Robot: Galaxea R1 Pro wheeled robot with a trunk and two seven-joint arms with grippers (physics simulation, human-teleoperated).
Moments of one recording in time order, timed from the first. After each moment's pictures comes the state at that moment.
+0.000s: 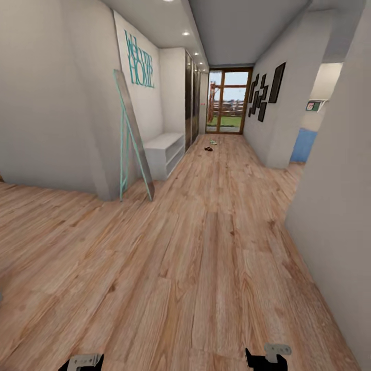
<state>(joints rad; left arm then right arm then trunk) -0.27 0.16 0.06 -0.27 0.07 -0.48 -0.10 -0.39 -0.08 0.32 -0.15 -0.38 -0.37 0.00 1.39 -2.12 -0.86</state>
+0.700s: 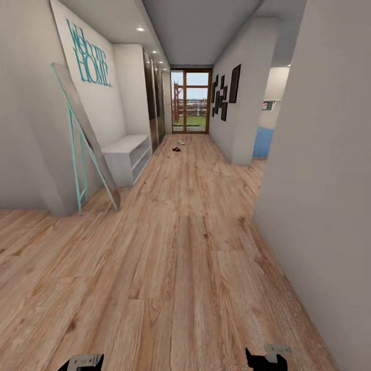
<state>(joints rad) -0.27 0.16 0.06 -0.27 0.07 -0.48 -0.10 -0.39 -0.07 0.32 -0.15 -0.38 -0.37 0.00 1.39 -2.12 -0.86</state>
